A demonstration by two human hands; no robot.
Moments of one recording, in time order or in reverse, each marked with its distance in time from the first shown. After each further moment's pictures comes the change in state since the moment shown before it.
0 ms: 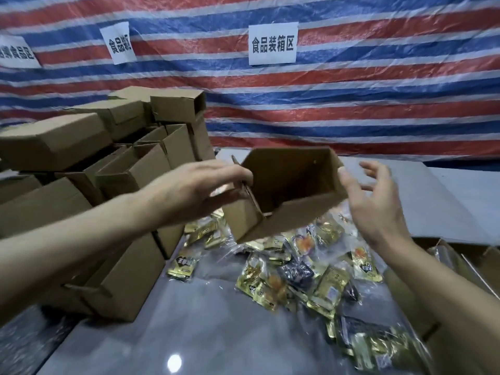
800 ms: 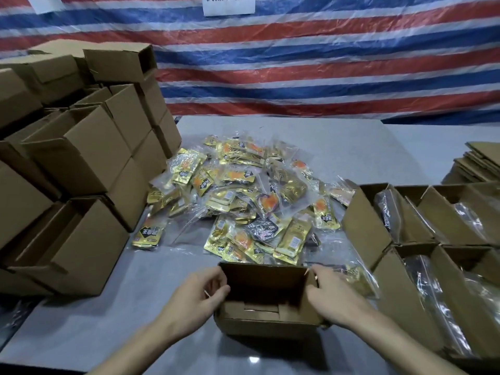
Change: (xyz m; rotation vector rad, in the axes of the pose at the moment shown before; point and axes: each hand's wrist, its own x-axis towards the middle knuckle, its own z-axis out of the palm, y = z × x) left_hand -0.118 0.109 0.204 -0.647 -0.172 -0.770; right_hand -0.153 0.120 -0.020 -0.489 -0.709 0.434
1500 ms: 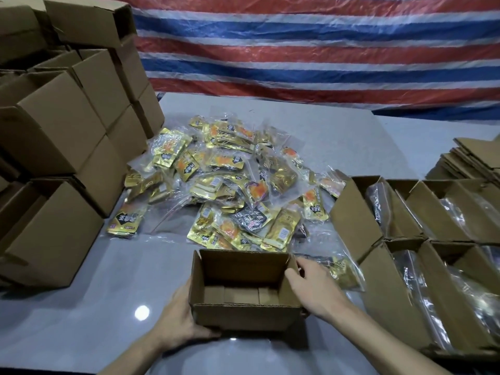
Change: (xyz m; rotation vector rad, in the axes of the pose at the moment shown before) left_hand 0.000 -0.132 0.084 -0.105 -0.038 0.031; right_hand 0.026 0.009 0.020 0.096 0.107 0.013
